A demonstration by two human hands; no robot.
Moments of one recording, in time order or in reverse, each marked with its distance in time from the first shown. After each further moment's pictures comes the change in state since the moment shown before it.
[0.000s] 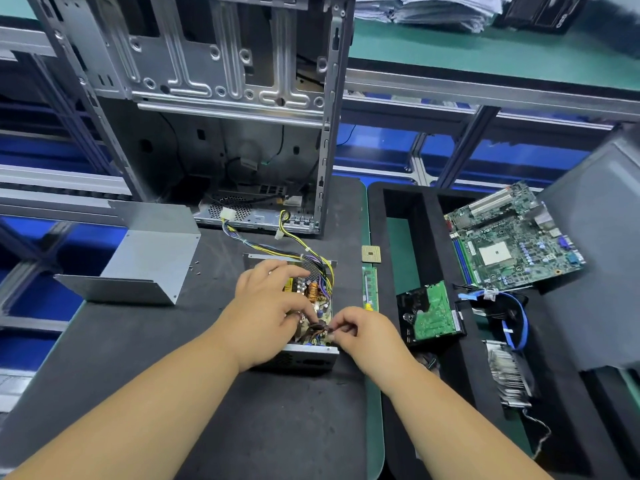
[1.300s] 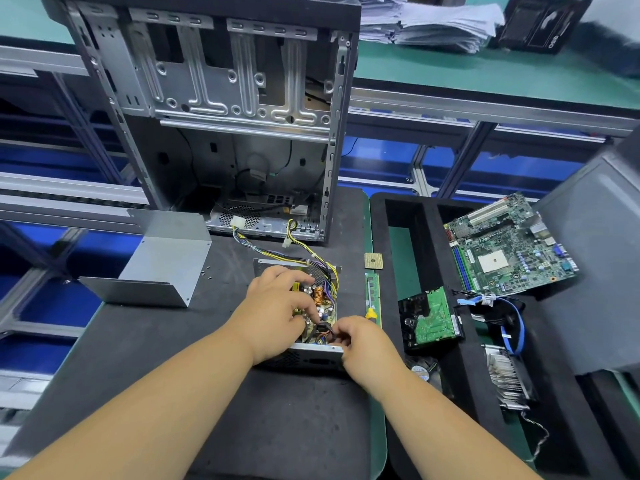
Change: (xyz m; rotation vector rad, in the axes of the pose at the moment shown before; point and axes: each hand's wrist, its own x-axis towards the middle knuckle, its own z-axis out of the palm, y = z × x) left_hand 0.002 0.001 0.000 -0.111 -0.041 -0.105; right_hand 0.002 0.009 0.019 -0.213 -0.020 -0.093
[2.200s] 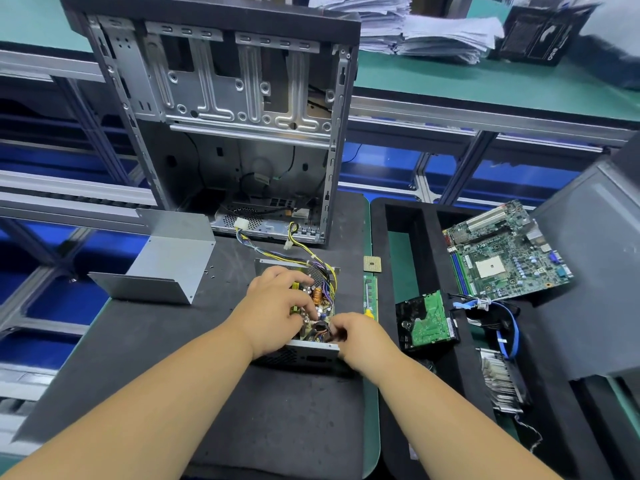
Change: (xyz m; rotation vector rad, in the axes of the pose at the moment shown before) left_hand -0.001 -0.001 -0.001 -0.011 0.009 0.025; right_hand 0.003 -0.008 -0.019 -0.042 -0.104 0.003
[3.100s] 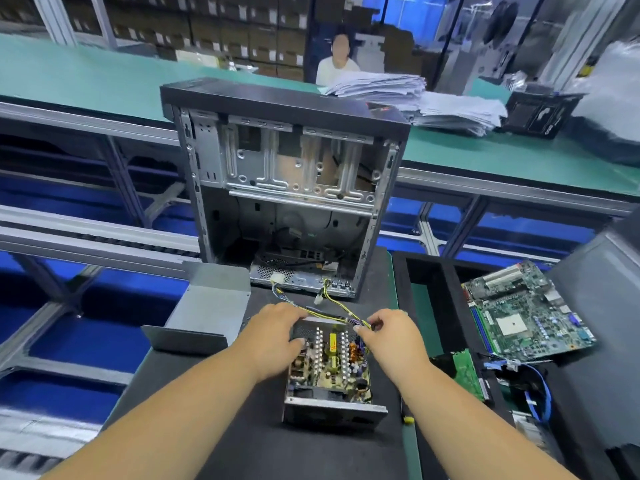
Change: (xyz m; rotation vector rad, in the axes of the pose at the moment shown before) left_hand 0.009 -0.066 -0.056 0.079 0.034 -0.107; right_hand 0.043 -0.065 -0.048 -0.037 0.424 0.198
